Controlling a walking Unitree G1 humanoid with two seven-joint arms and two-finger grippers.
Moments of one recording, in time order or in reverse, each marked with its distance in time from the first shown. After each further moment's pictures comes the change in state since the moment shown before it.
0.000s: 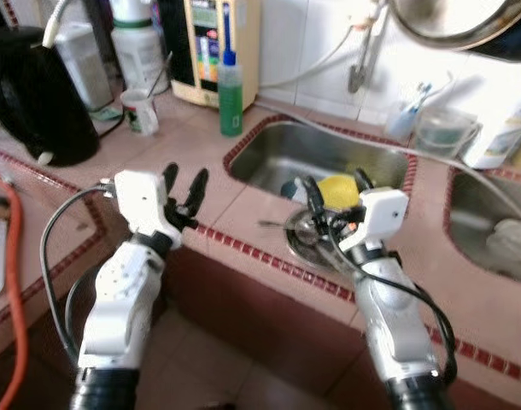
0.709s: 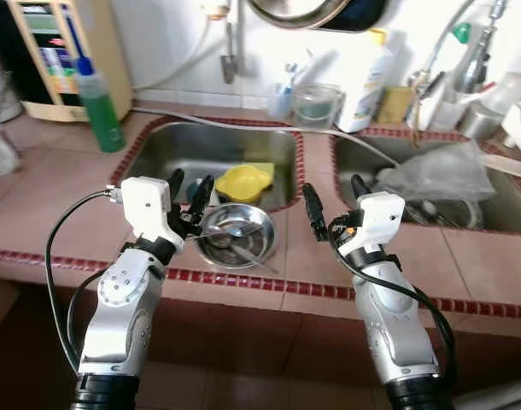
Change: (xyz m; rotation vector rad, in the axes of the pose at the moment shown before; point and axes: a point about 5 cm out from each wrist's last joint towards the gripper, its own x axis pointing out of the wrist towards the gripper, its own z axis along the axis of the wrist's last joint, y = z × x) left arm -0.002 -0.003 0.001 0.011 -0.005 -0.035; right arm -0.002 0.000 -0.004 0.008 0.024 0.005
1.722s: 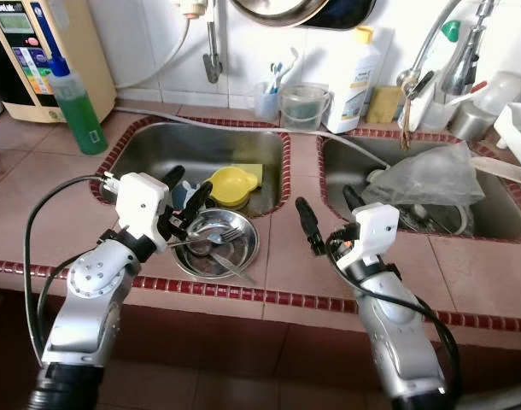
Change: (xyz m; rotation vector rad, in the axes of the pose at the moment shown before) left arm -0.001 0.031 0.013 0.313 0.079 -0.283; right arm -0.026 0.004 -0.012 -0.006 0.069 0.096
